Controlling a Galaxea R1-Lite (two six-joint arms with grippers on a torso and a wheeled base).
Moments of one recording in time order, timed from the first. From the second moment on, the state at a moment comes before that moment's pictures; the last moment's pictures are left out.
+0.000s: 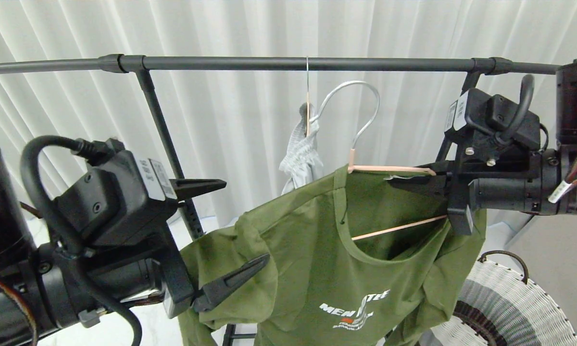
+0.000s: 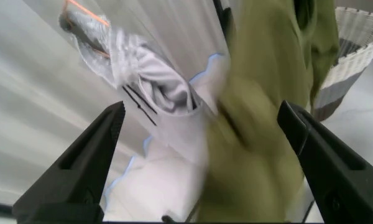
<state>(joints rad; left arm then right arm) -0.67 1.23 -0.64 -0.39 -0.16 0.54 0.67 1.45 -1.12 -0.01 0.29 -0.59</state>
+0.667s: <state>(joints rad) -0.47 1.18 -0.51 -0.39 -0.16 0.54 0.61 1.38 -1.12 0.00 0.28 -0.58</state>
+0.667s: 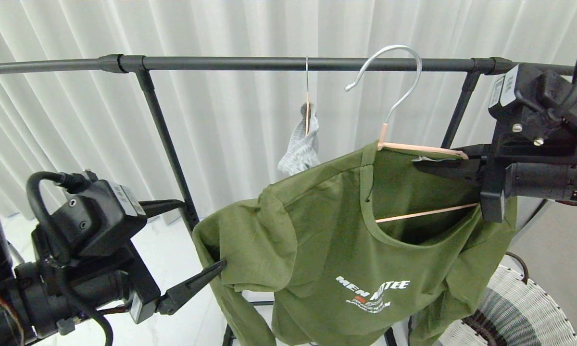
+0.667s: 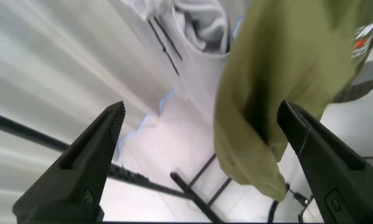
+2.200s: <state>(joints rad) -0.20 1.14 -0.45 -0.39 -0.17 0.54 0.58 1.37 -1.12 0.00 0.24 -0.56</state>
